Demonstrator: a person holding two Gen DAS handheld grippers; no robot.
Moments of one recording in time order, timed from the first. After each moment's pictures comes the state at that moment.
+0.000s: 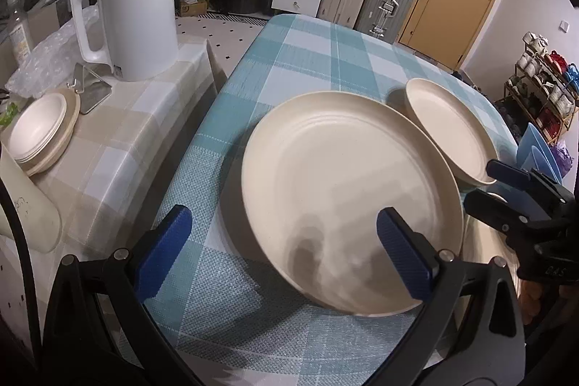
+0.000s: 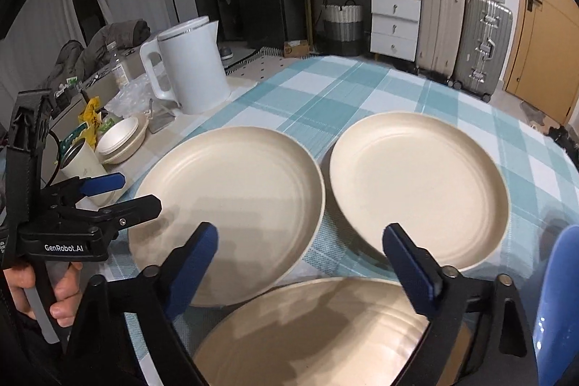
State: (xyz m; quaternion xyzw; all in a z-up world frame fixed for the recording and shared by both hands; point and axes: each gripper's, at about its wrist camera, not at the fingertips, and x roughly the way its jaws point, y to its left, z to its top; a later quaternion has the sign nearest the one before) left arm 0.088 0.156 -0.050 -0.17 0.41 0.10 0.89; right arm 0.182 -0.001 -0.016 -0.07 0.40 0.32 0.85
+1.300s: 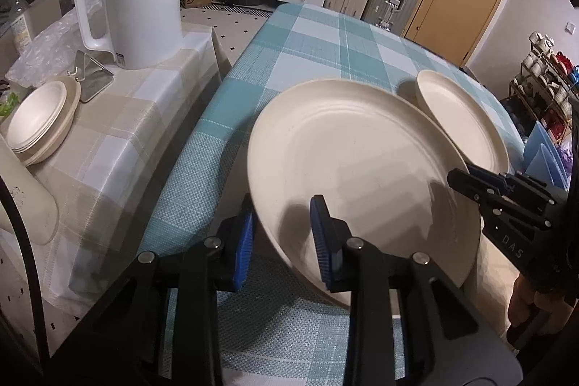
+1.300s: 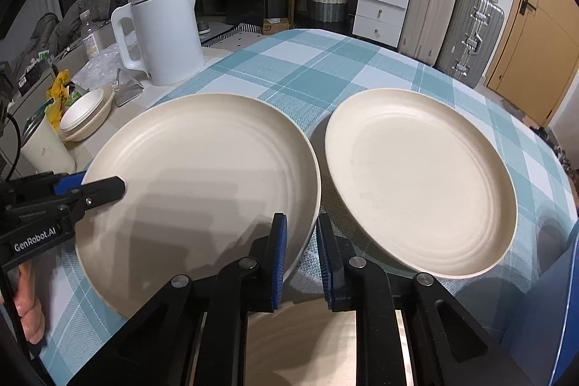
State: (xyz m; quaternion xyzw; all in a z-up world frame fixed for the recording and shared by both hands) left arm 0.089 0.158 -0.059 -0.17 0.42 0.11 0.89; right arm 0.189 0.024 -0.045 -0.13 0.42 0.26 0.86
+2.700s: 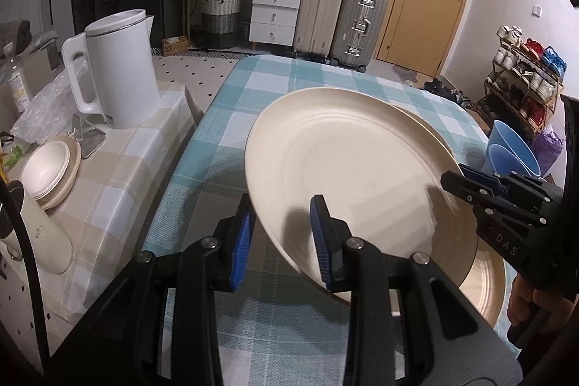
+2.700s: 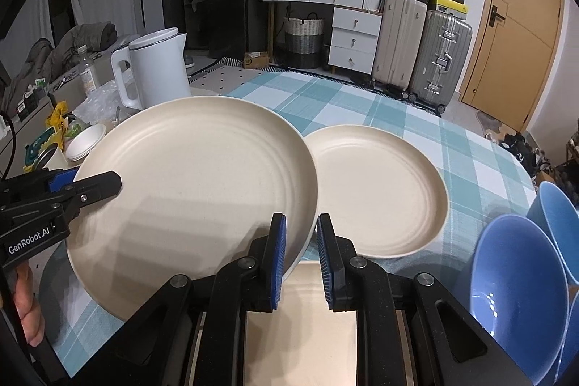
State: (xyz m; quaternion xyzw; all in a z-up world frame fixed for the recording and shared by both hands) left arm 0.057 0.098 0.019 -0.11 0.35 0.07 0.93; right arm 0.147 -0.024 0.016 -0.10 0.36 0.23 0.90
